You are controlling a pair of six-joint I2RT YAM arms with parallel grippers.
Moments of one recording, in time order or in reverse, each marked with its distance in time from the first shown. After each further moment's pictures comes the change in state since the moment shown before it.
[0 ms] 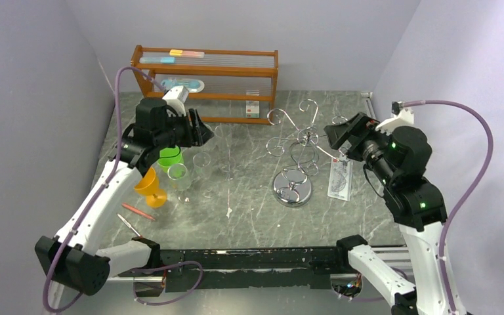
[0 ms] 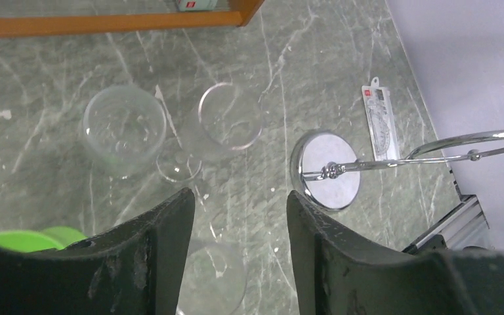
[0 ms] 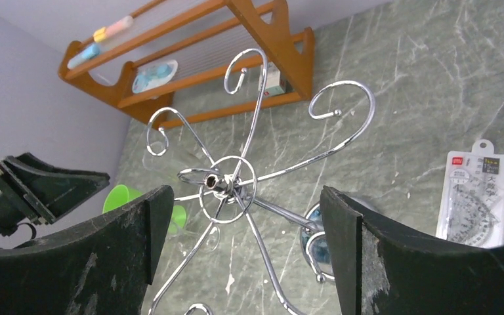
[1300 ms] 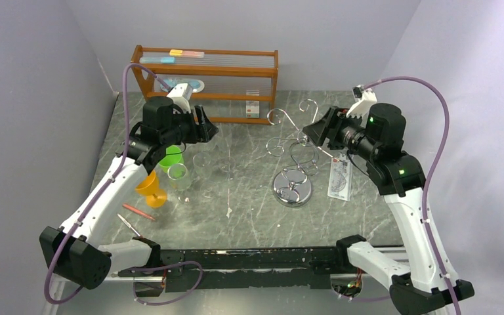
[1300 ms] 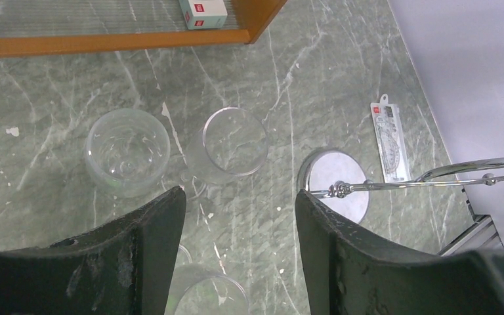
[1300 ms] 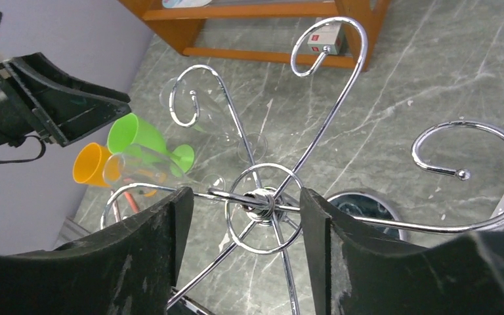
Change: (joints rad) left arm -0.042 0.069 0.007 0.102 -0.065 -0.014; right arm 0.005 0.190 0.019 0.063 -0.307 -0.152
